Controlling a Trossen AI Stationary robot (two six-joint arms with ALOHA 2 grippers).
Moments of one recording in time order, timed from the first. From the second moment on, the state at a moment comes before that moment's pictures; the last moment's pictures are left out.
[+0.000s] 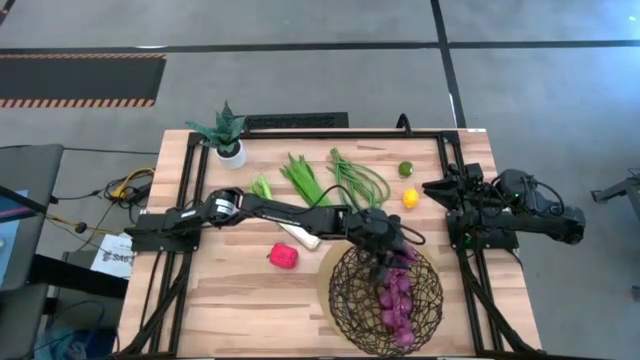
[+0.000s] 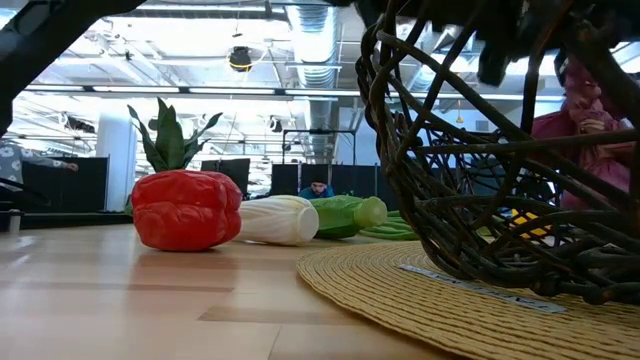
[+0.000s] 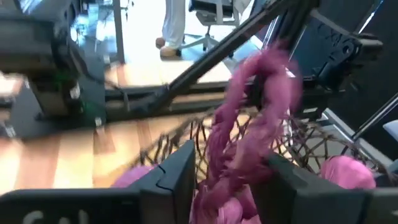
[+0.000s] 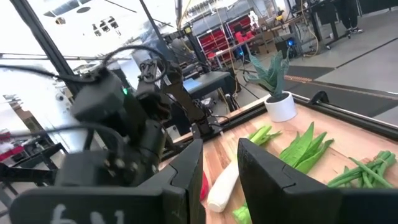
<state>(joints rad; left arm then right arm) -0.12 2.36 2.08 -0.09 0.28 -0.06 -0.13 0.01 0.39 -0.28 0.00 0.45</state>
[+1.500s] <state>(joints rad) -0.18 1.74 1.46 -1.15 -0.18 -0.03 -0.04 0.00 0.39 -0.28 -0.06 0.49</state>
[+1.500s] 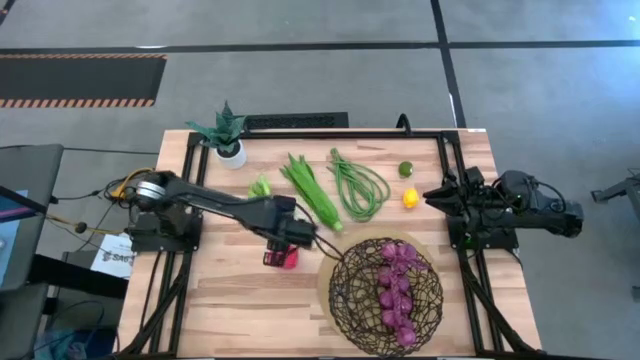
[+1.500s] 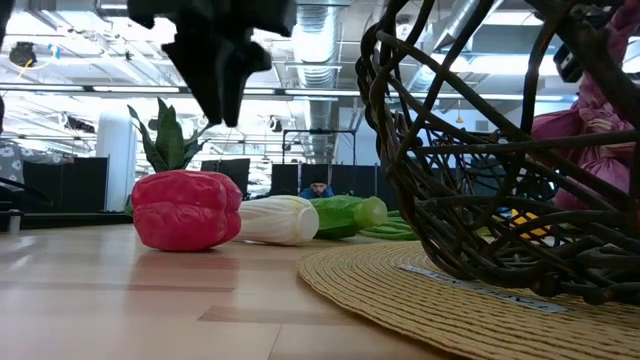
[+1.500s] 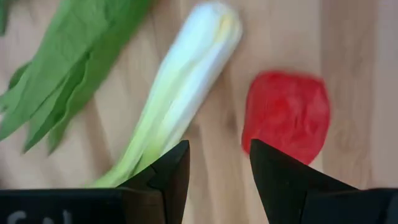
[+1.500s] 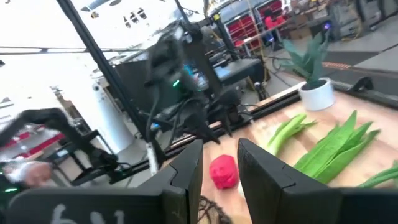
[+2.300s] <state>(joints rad) 0.07 1.56 1.12 -0.88 -0.09 0.01 -0.01 0.01 0.39 -0.28 0.01 0.52</state>
